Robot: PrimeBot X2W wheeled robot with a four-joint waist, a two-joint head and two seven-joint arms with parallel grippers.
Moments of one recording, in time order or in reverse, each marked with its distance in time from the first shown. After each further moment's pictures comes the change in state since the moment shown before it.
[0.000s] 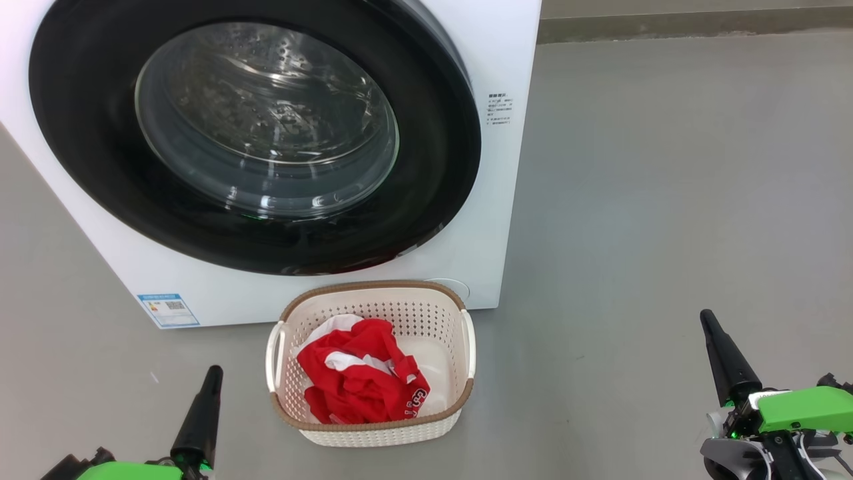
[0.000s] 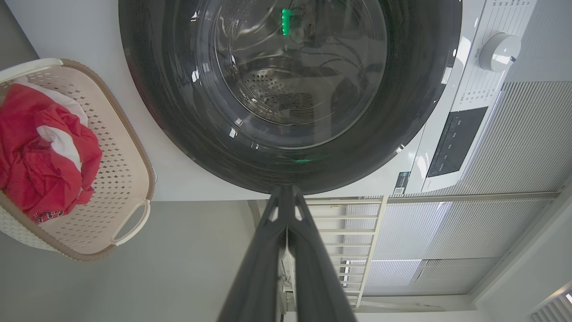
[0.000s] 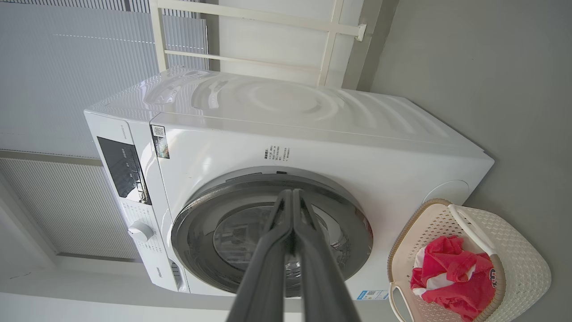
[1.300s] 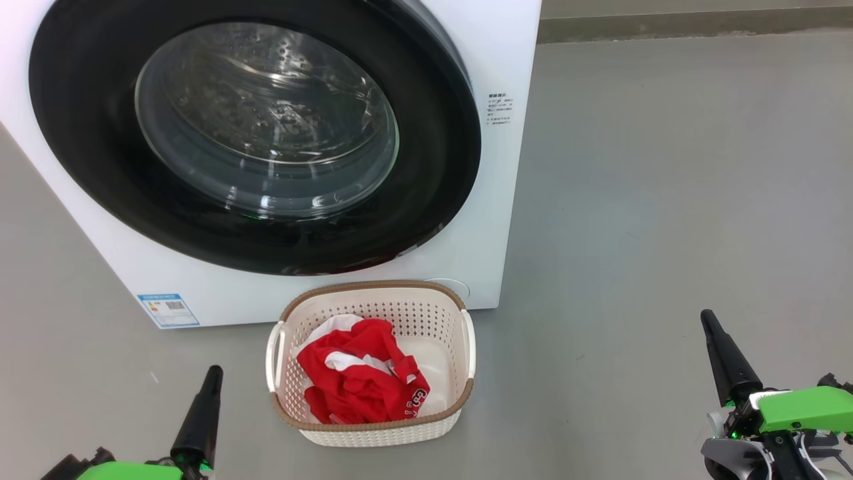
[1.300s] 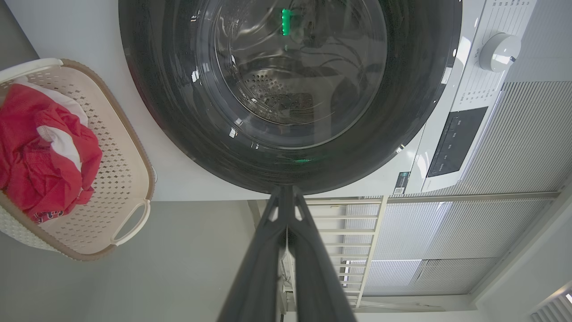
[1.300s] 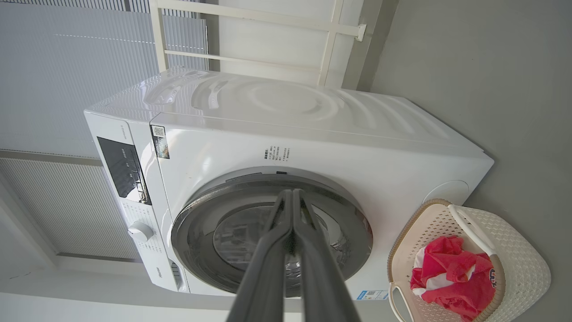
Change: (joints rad) left arm 0.000 0.000 0.000 0.000 0.000 0.000 0.000; right arm 0.000 0.001 -0.003 0.000 -0.001 0.000 0.003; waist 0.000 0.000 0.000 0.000
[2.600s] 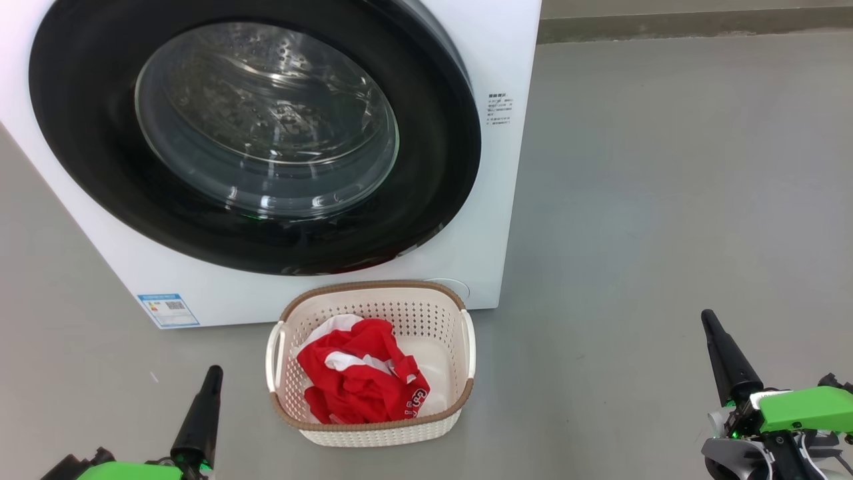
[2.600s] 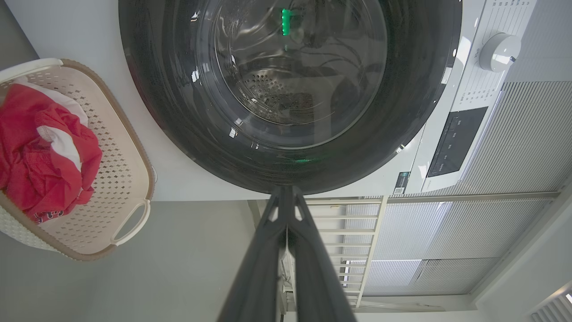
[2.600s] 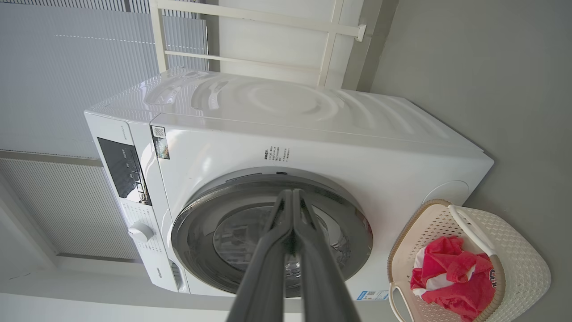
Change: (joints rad) left arm 0.000 0.000 0.000 0.000 0.000 0.000 0.000; right arm 0.000 0.000 -0.002 0.000 0.000 0.000 0.001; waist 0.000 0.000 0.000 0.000
